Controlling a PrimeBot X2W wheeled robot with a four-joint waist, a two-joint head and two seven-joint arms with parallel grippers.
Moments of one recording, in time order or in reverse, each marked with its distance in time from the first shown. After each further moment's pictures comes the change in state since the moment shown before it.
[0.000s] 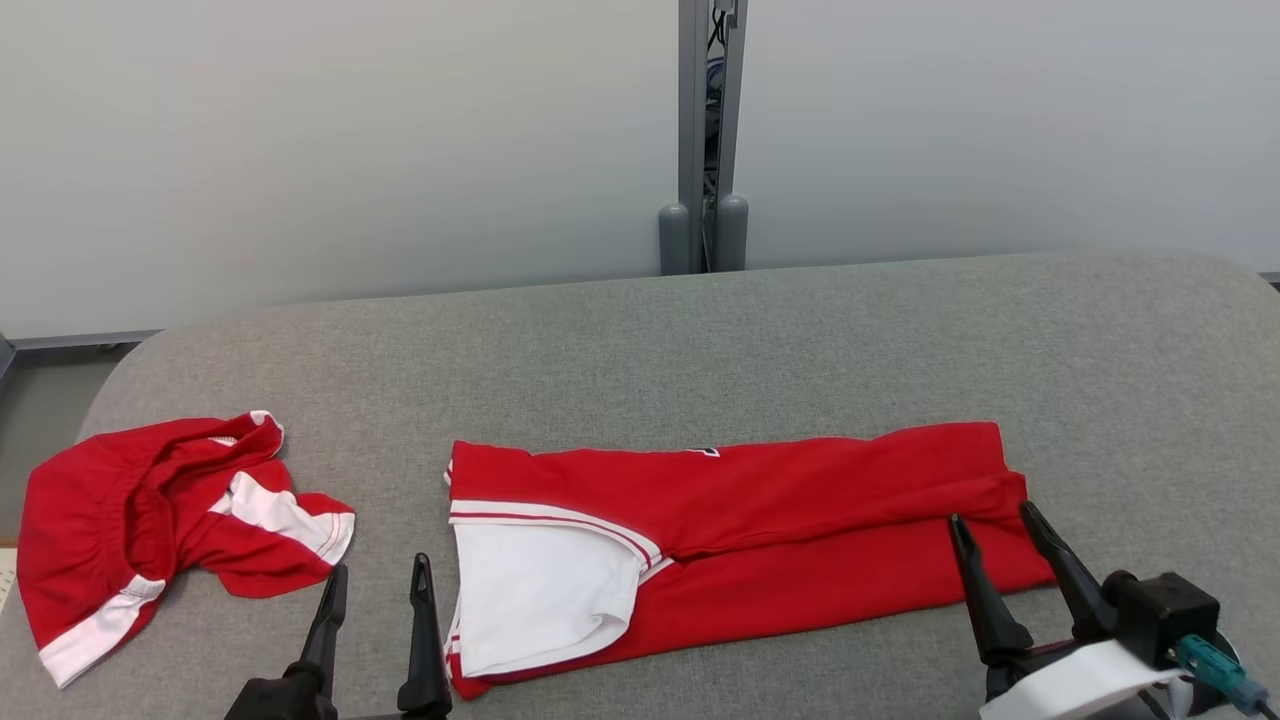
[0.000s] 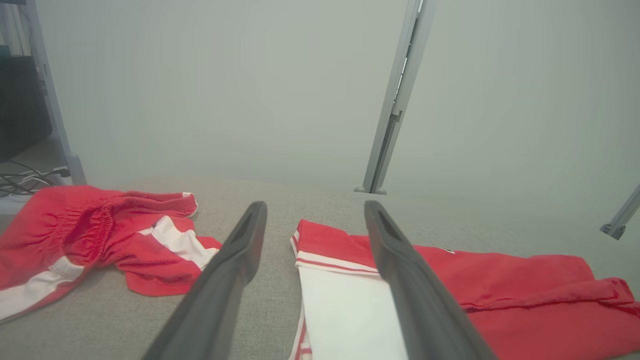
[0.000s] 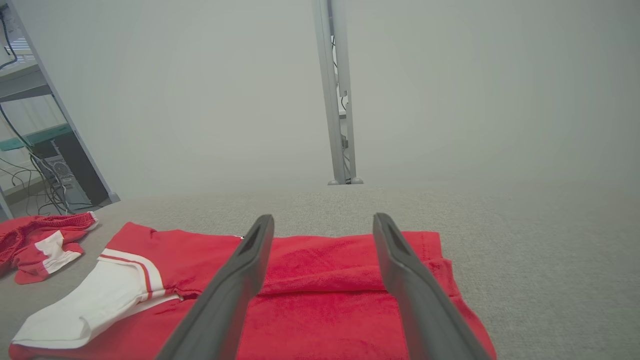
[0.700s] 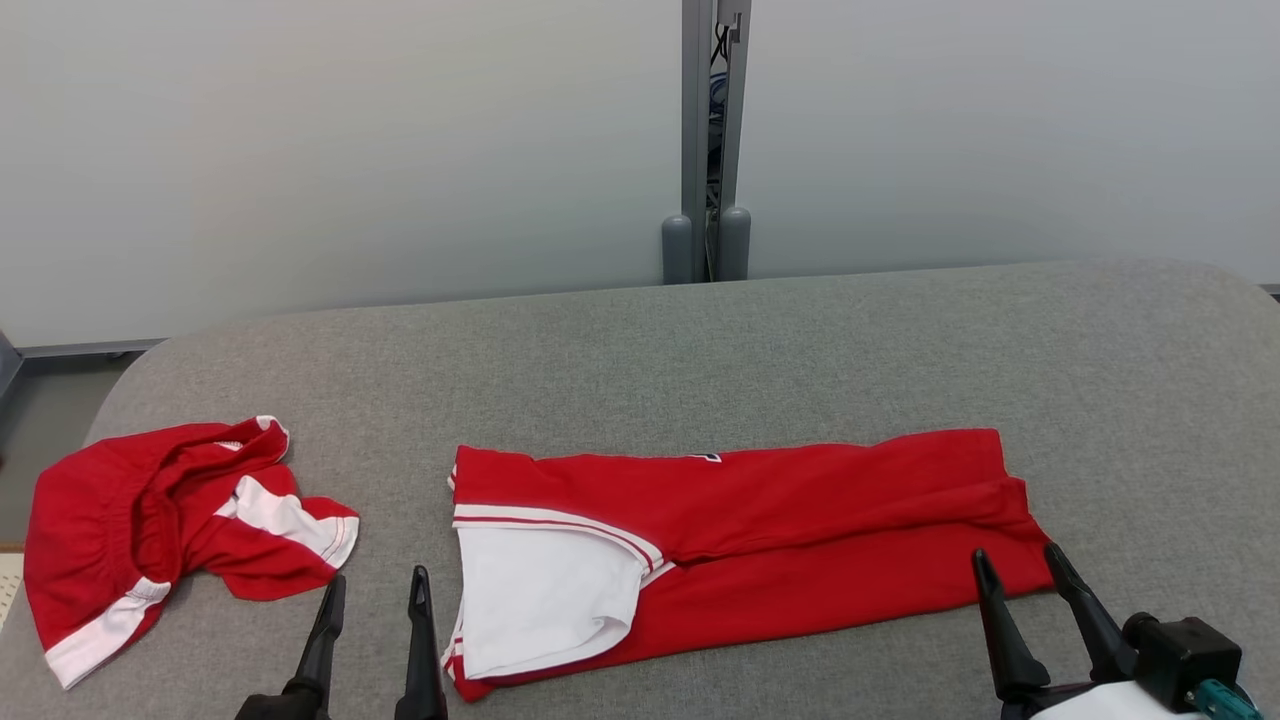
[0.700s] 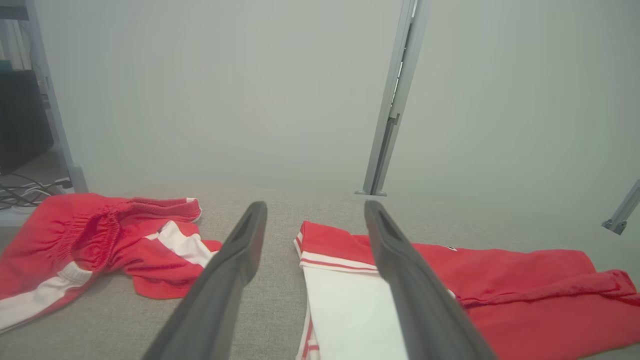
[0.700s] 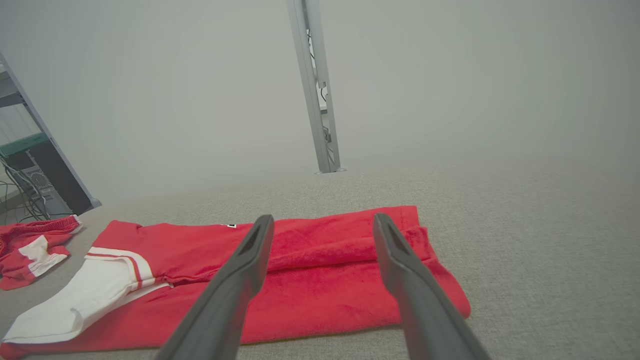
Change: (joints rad) left arm 0.042 -0.097 0.127 0.021 0.138 -0.130 -0.002; right arm 0.097 0.047 -0.086 -0.042 -0.037 0.000 0.000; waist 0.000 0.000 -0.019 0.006
